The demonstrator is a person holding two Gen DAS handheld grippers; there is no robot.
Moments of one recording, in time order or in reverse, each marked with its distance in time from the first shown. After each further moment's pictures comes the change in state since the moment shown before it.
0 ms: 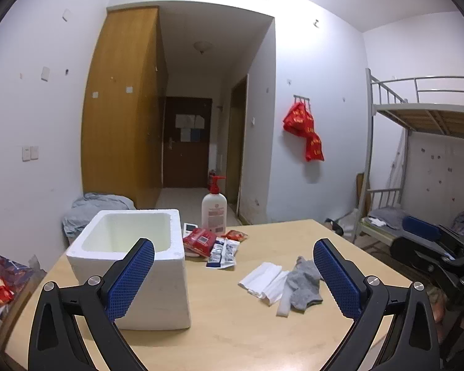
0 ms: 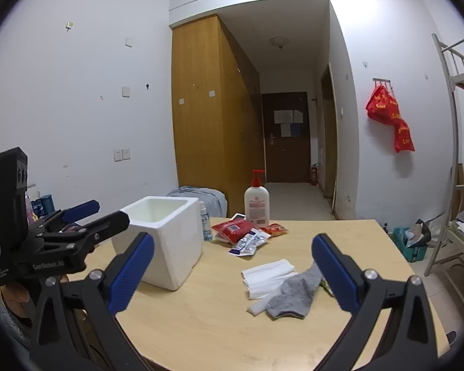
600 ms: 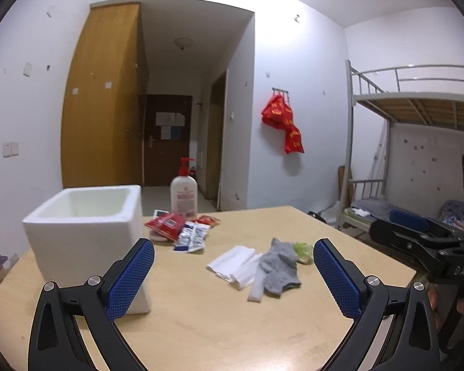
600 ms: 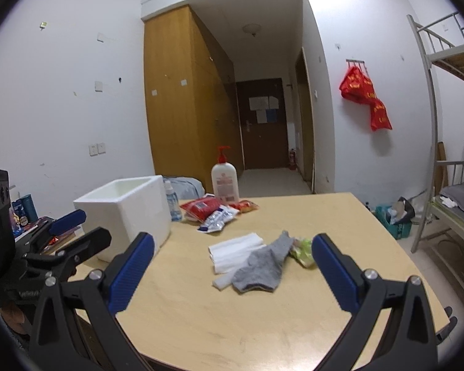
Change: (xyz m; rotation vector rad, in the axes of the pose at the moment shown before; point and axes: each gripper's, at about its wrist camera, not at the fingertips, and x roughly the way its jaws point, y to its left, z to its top) left arm 0.021 -0.040 -0.052 0.038 0.027 -0.106; right arm 0.000 -0.045 -0.039 0.066 0.060 -0.100
